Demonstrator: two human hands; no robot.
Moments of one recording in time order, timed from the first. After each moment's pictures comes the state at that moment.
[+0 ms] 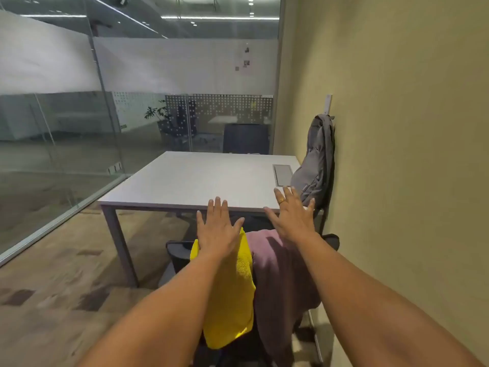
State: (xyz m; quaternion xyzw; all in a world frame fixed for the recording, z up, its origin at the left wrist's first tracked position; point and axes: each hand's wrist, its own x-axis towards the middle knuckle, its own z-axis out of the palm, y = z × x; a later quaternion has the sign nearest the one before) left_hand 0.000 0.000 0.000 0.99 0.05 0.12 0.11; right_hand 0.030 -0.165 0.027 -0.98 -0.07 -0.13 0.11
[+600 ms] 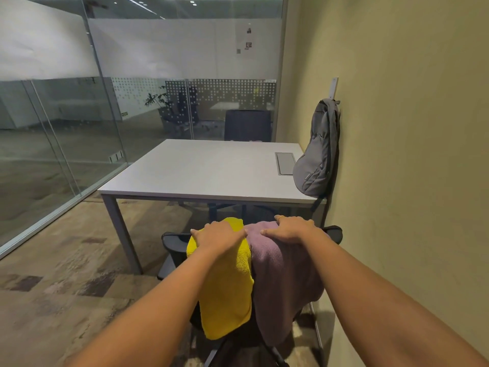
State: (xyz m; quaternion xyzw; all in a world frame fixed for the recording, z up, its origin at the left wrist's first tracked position) left_hand -0.006 -0.010 -0.006 0.99 0.10 -0.03 0.13; right_hand 0.045 -0.176 -0.001 -0.99 -0.05 0.15 0.05
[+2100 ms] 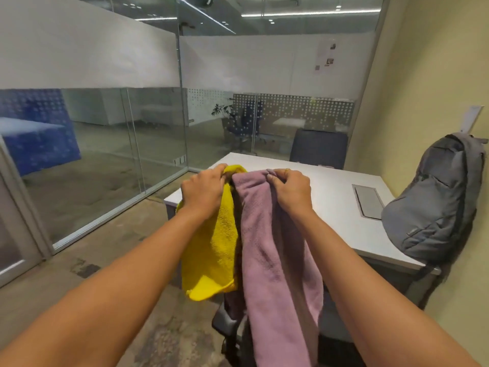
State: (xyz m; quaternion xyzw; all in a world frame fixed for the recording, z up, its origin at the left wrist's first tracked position) left_hand 0.122 0.244 0.085 0.94 0.15 0.30 0.07; right_hand 0.172 0.084 0.097 -0.85 -0.17 -0.14 0.48
